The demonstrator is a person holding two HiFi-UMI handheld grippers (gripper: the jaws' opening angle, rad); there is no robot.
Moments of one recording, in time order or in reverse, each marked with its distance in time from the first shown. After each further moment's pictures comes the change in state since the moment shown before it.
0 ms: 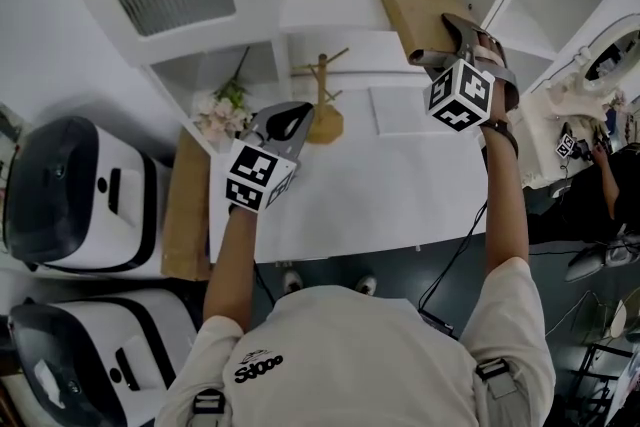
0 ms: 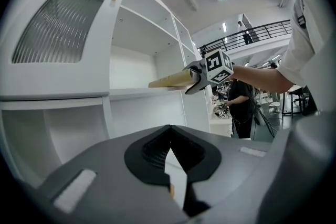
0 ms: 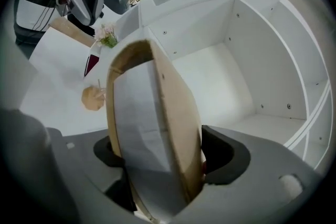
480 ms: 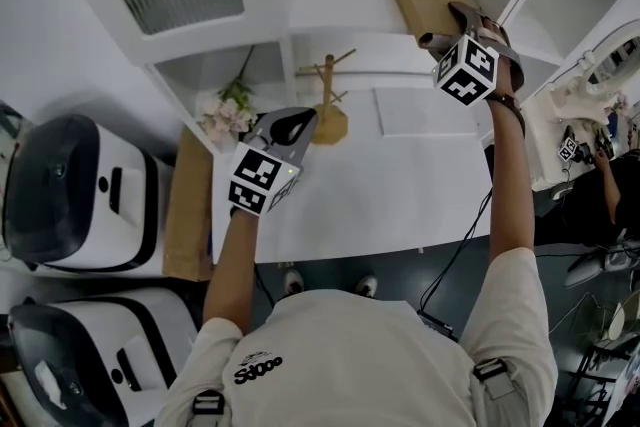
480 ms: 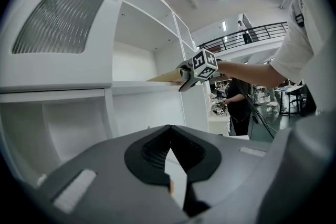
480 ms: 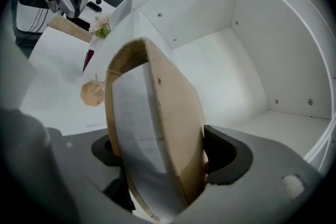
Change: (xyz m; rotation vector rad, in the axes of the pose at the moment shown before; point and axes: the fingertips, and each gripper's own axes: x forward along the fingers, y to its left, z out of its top) left arm -0.001 0.004 -0.016 -0.012 0.030 -0.025; right arm 0.045 -0.016 -0.010 -0.002 0.056 0.073
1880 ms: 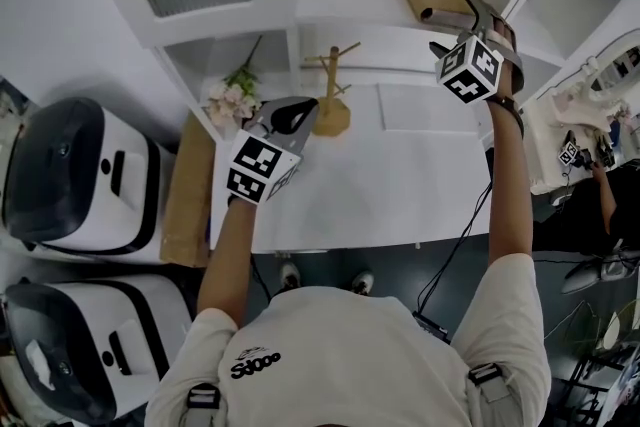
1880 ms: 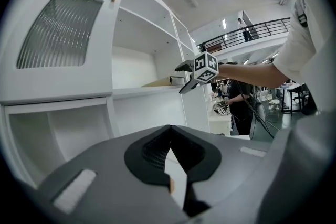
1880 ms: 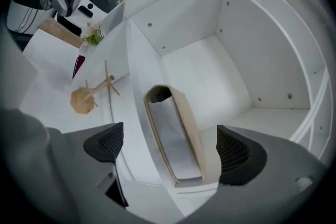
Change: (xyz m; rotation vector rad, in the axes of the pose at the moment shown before) left arm -0.014 -0.009 0.013 0.022 0.003 0.027; right arm -0.018 -0.014 0.002 0.064 -0.059 -0.119
